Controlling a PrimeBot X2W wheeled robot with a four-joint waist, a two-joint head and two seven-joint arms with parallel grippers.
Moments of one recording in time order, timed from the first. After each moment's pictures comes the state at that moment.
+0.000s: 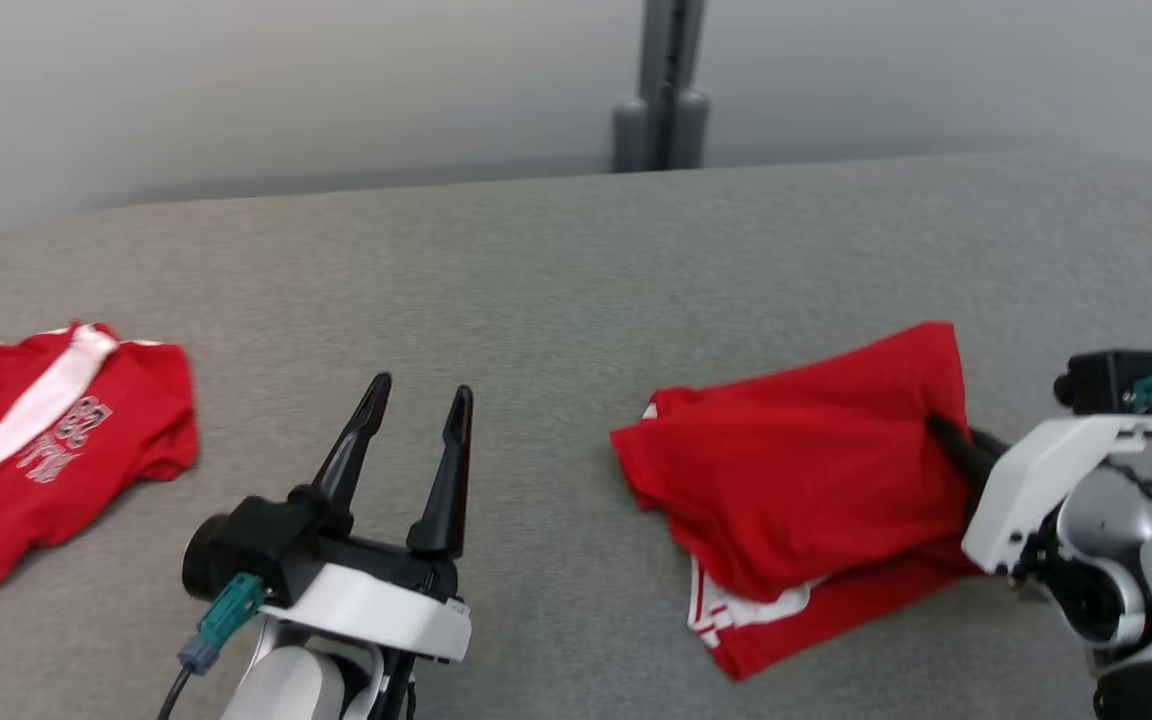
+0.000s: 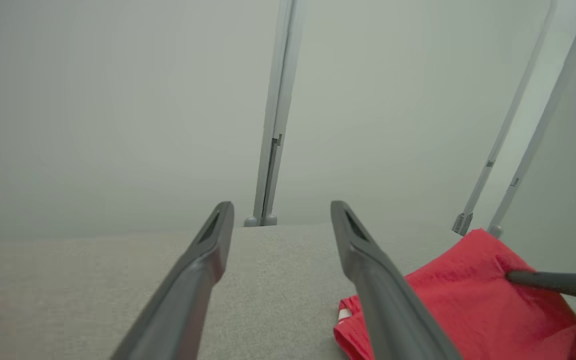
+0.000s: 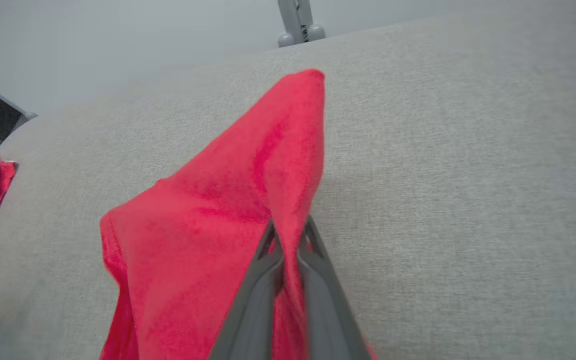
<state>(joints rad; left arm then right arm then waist) -0.14 0.11 -0.32 0.08 -0.38 0.01 -0.24 -0.30 -0.22 0.13 0.26 0.56 0.13 0.49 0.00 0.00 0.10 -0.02</state>
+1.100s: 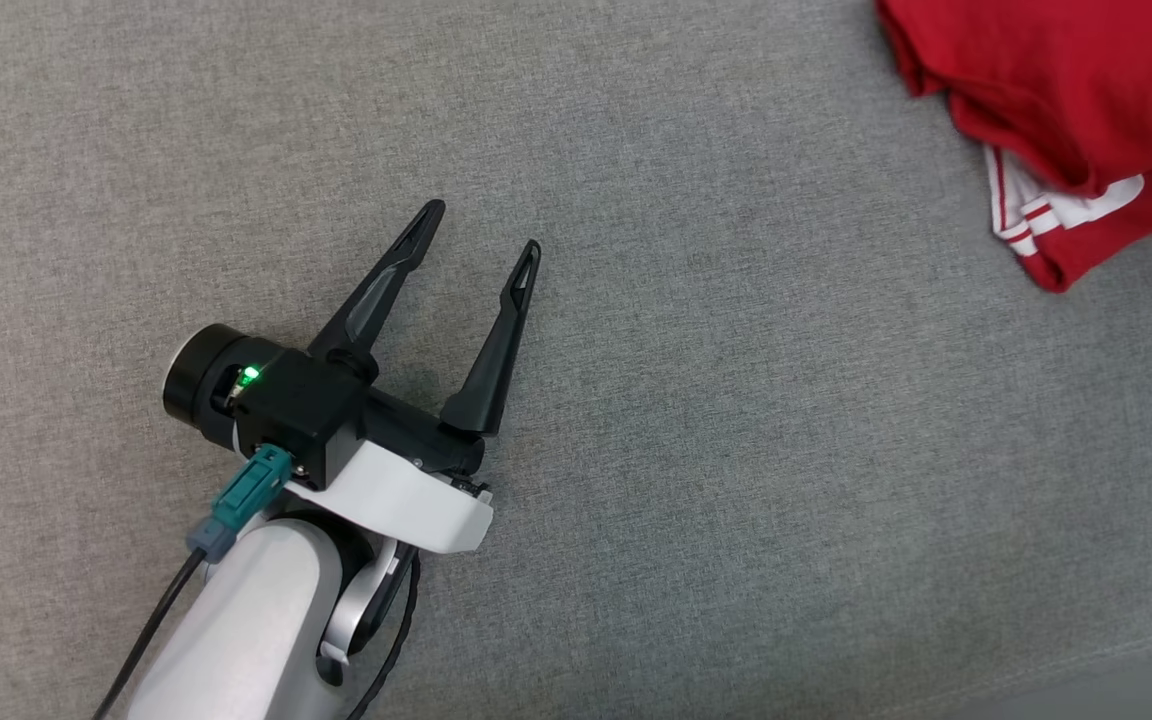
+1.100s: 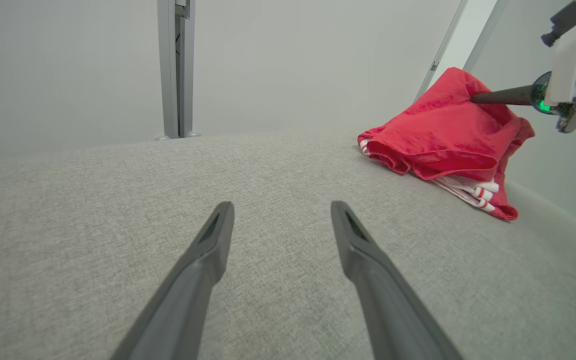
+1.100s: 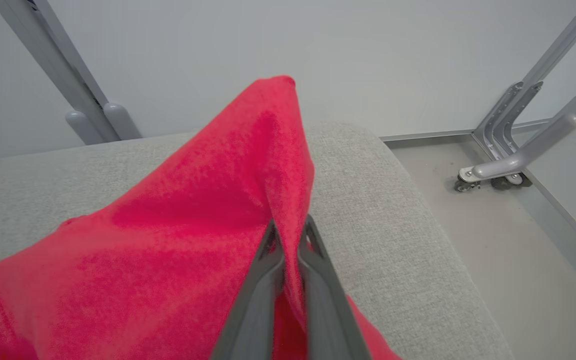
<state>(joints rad) -0.38 0.18 -0.41 -0.08 -0.27 -0.01 -0.08 -1.04 -0.53 0.20 0.77 0.64 0.13 0.18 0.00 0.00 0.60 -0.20</state>
